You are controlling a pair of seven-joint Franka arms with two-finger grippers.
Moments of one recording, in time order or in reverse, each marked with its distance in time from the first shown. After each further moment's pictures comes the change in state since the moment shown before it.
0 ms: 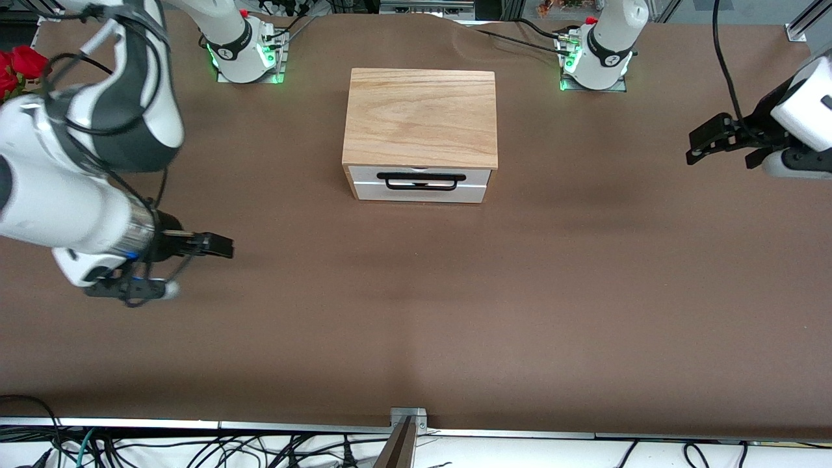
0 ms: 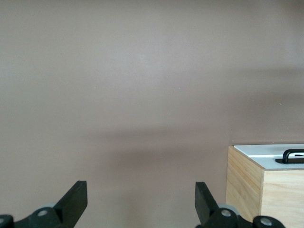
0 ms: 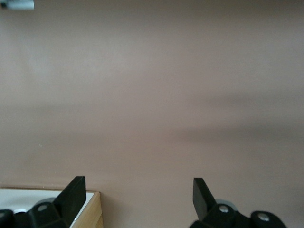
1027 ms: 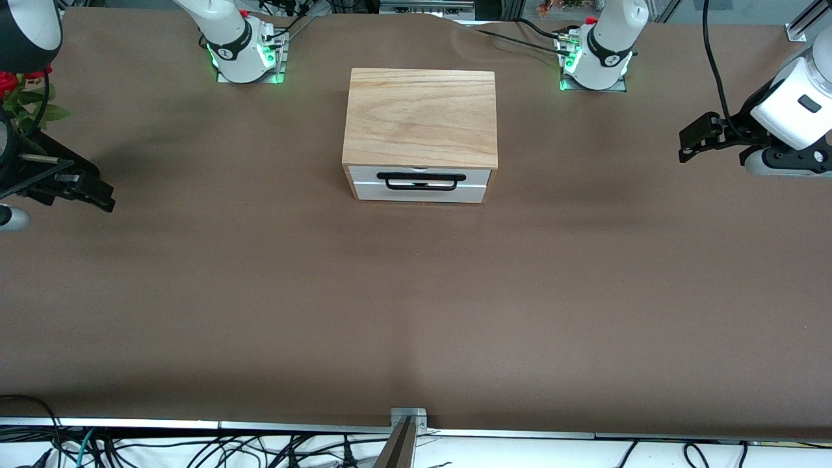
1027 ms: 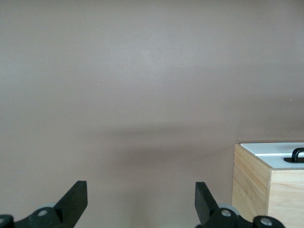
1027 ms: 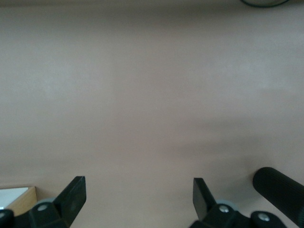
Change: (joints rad) left arm 0.004 0.004 -0.043 -0.012 0.045 0.001 -0.020; right arm -0.383 -0.348 0.428 -0.306 -0.396 0.051 -0.006
